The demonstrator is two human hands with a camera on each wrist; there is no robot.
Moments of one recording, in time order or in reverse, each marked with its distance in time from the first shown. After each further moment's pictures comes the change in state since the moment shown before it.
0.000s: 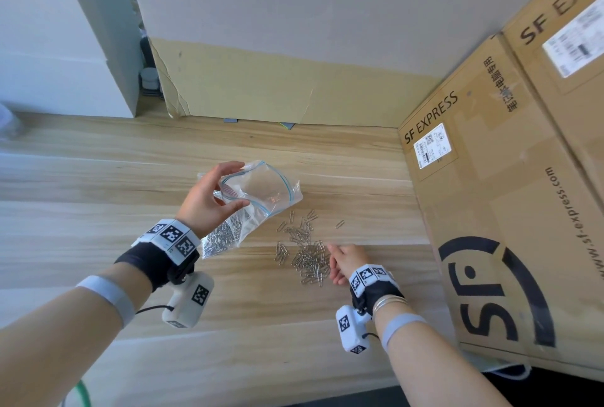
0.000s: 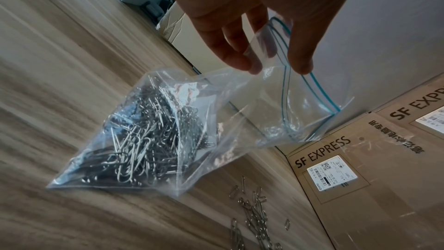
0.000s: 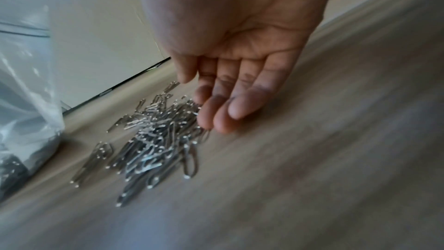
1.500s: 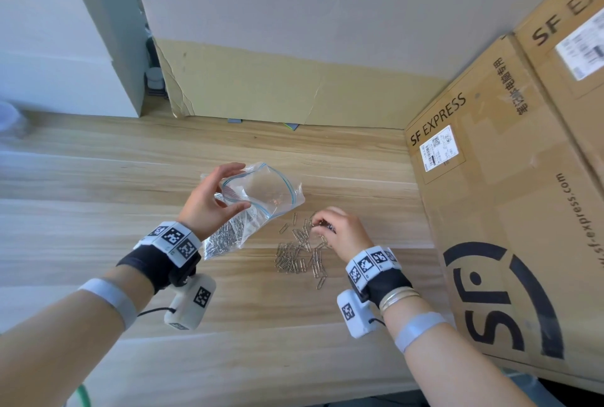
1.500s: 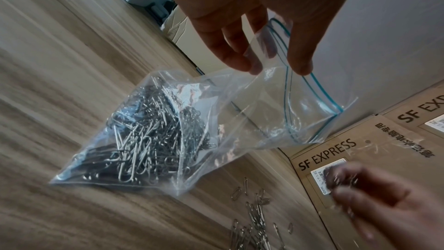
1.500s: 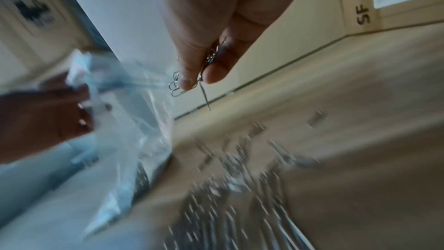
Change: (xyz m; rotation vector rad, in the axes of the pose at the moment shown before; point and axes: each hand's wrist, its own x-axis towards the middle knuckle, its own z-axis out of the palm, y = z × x) left_hand -0.001 0.003 0.000 0.000 0.005 -0.040; right_hand -0.008 -0.059 -0.021 -0.307 0.146 -0.797
